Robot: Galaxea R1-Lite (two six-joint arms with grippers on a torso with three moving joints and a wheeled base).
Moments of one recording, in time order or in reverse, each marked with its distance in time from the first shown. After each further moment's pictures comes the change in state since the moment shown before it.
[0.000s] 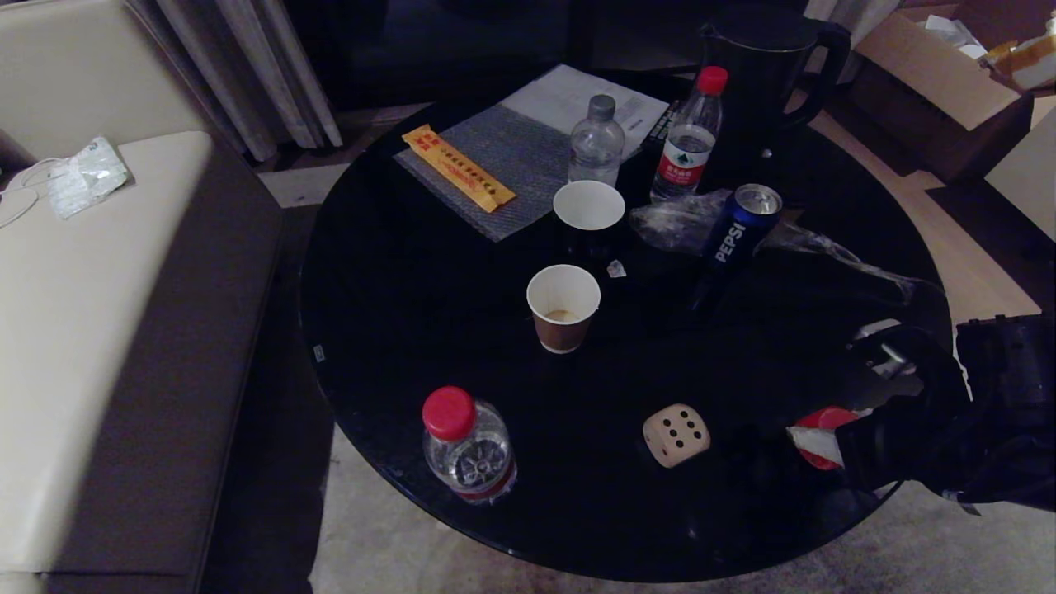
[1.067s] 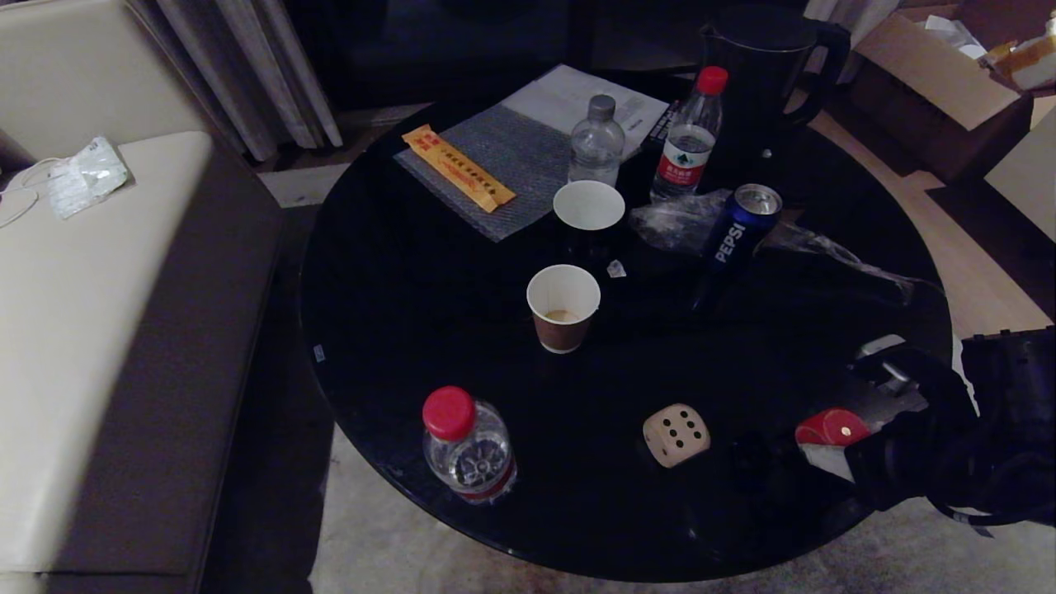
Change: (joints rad) left arm -0.001 0.000 0.000 0.000 0.000 0.000; right arm -0.009 -0.007 0.038 0.005 -0.047 -0.076
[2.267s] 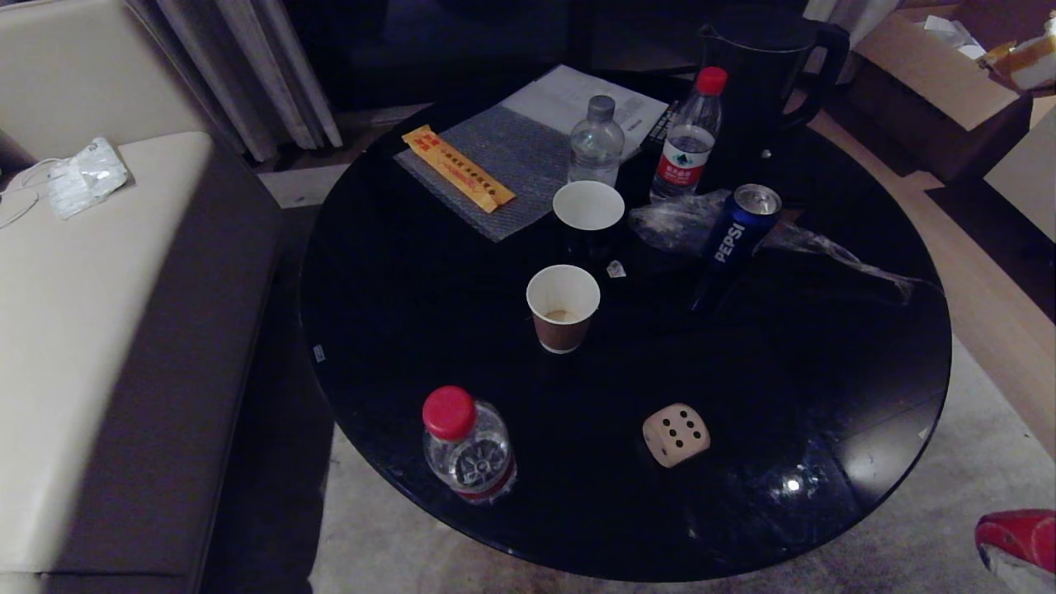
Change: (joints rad) left arm 0.000 0.000 0.000 0.000 0.000 0.000; right arm -0.137 -0.785 0.279 0.306 -0.094 0.110
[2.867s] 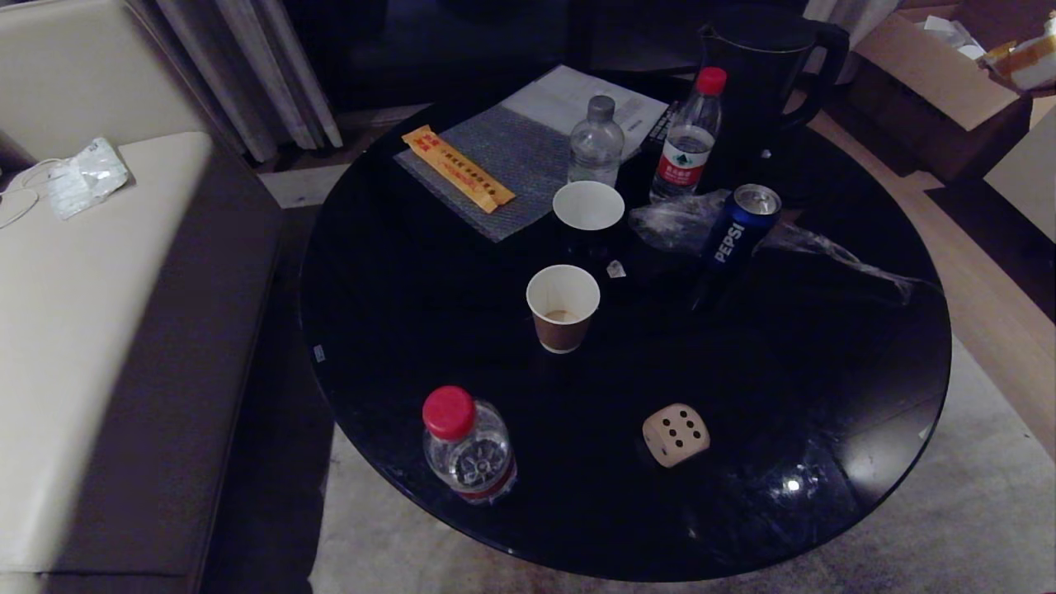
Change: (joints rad) left arm 0.000 0.000 0.000 0.000 0.000 -0.001; right arm -0.038 -0.560 0.157 0.143 0.066 0.074
